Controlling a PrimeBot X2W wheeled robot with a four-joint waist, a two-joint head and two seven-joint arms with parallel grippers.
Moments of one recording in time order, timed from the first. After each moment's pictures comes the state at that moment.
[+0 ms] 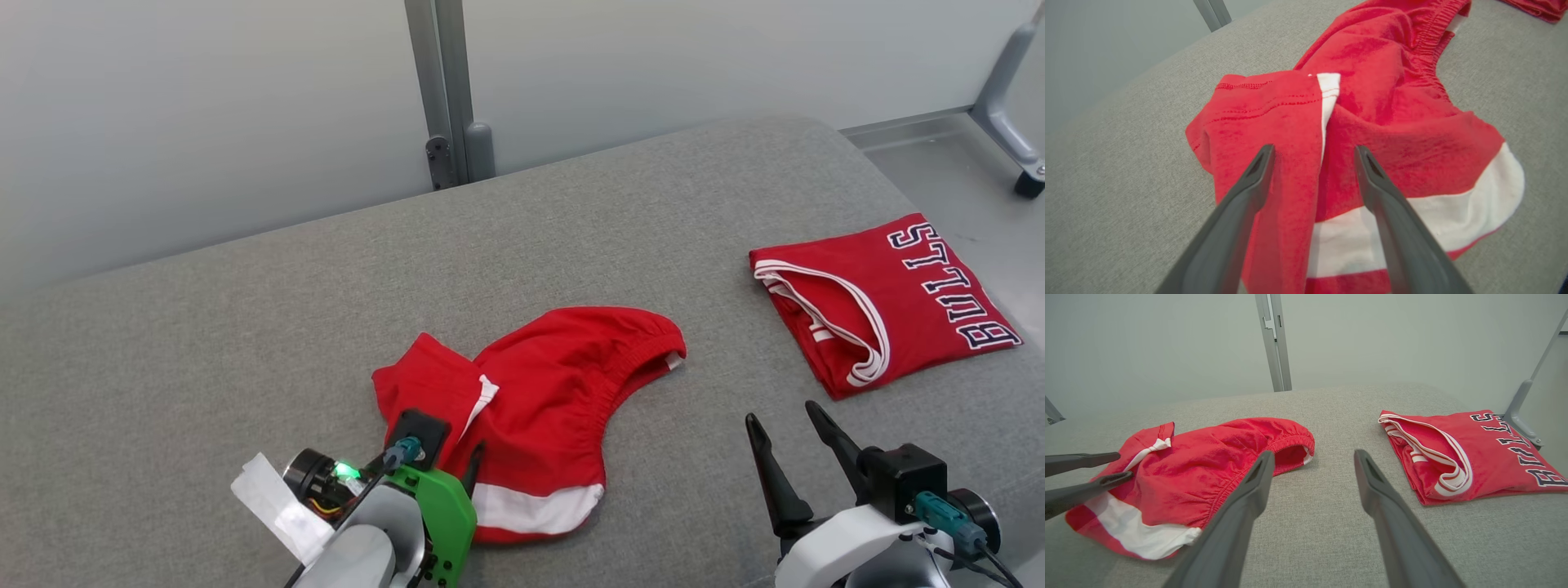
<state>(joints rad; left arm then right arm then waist) -0.35 0.10 -0.59 0.66 -0.24 -0.04 0.04 0.11 -0.10 0.10 -0.02 0.14 0.13 -0.03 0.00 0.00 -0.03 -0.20</state>
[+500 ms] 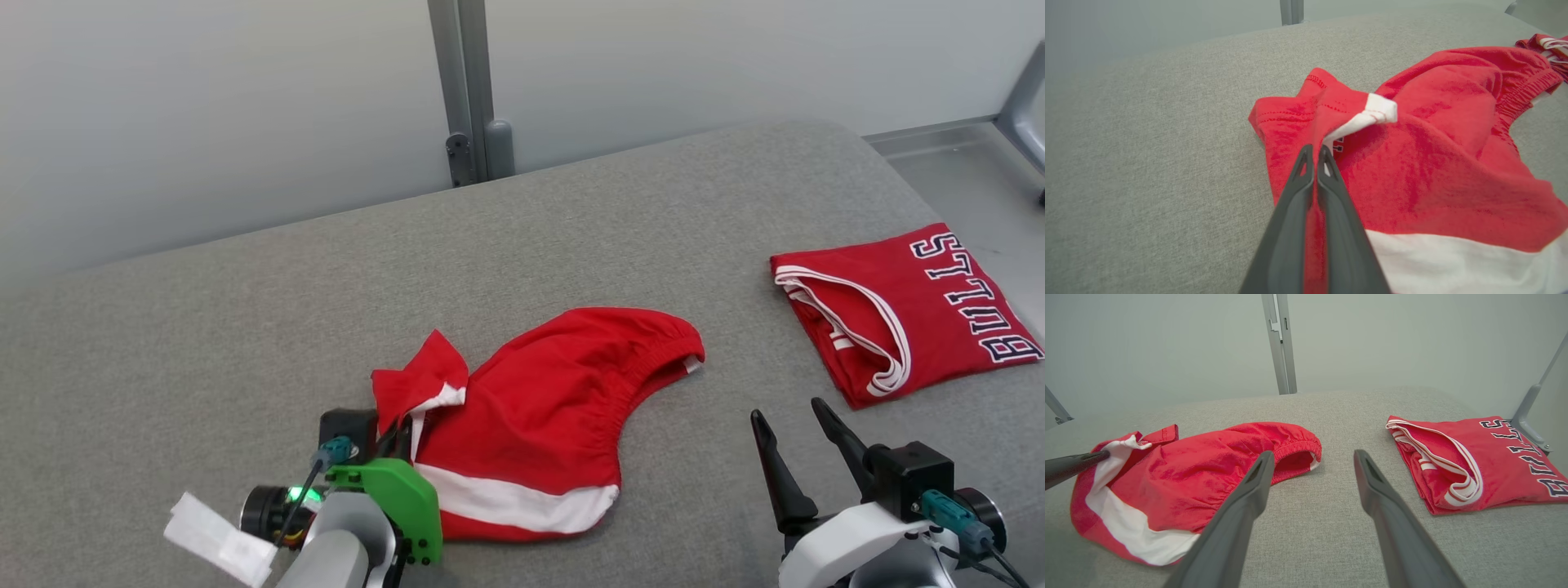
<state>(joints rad) -0.34 0.06 -0.47 0.72 -0.39 0.07 -0.06 0.11 -0.09 0.09 -0.03 0.14 0.13 -0.02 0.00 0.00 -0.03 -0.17</state>
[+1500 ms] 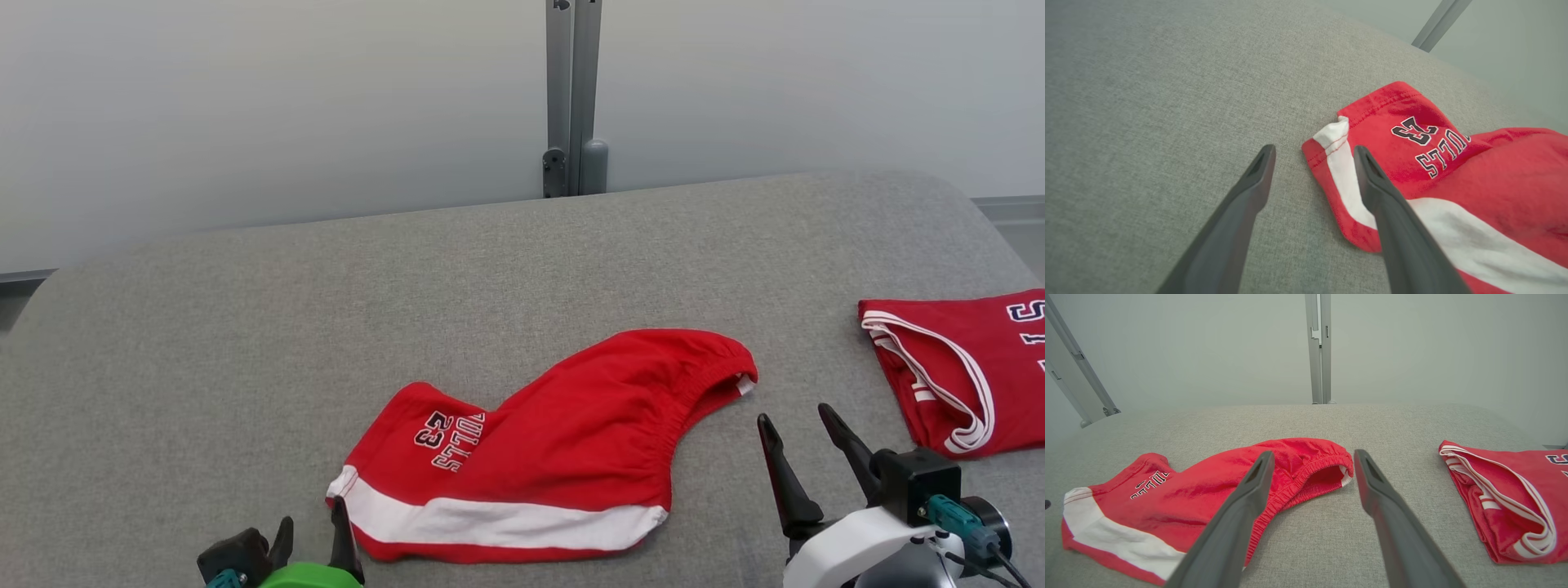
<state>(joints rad) -0.05 0.10 -0.32 0.54 -0.71 0.18 -0.24 0.12 -0.08 0.06 -0.03 0.14 0.13 -0.02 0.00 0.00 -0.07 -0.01</state>
